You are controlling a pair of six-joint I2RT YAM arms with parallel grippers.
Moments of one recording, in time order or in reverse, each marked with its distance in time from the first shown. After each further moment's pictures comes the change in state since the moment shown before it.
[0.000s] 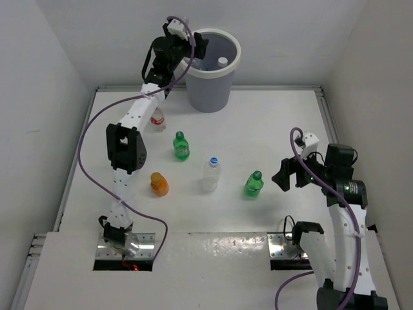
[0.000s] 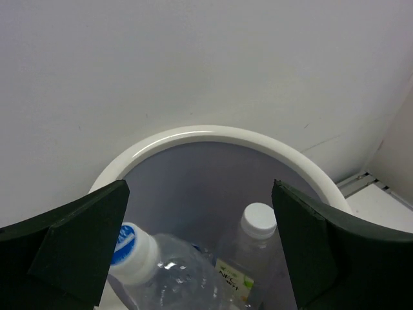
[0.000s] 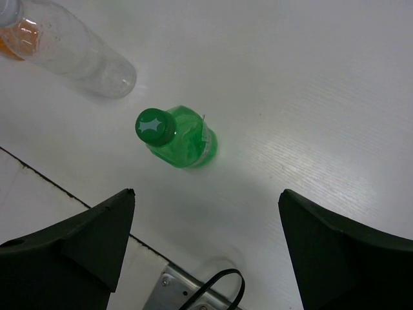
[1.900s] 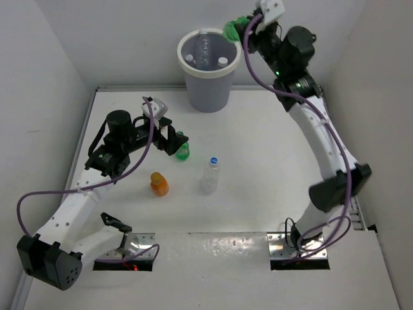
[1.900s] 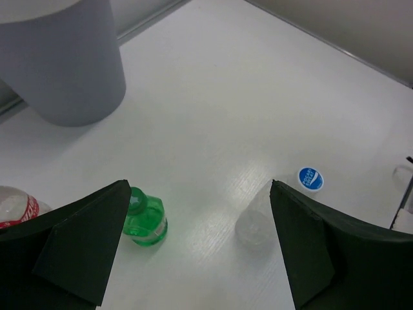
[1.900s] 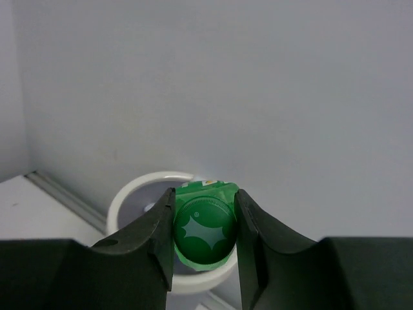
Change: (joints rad) left arm -0.037 -1.319 -1.339 -0.399 0.341 0.127; right arm 0.499 0.930 1.042 0.953 0.423 0.013
